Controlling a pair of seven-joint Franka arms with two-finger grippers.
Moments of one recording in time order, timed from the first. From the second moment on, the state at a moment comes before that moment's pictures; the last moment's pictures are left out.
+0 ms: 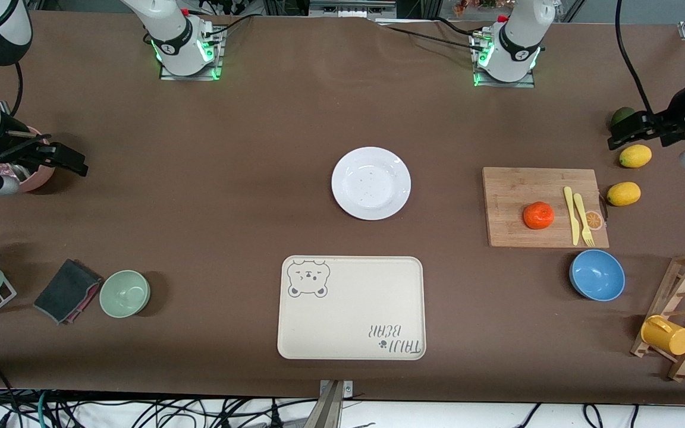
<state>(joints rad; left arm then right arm) -0.01 0.09 0.01 -1.51 0.01 1.44 -0.09 0.03 0.09 -0.02 -1.64 -0.01 1.68 0.10</state>
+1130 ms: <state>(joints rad) 0.02 0.18 0.01 -2.14 0.01 2.25 -0.08 0.03 0.09 -0.02 -1.64 -0.01 1.68 0.10</state>
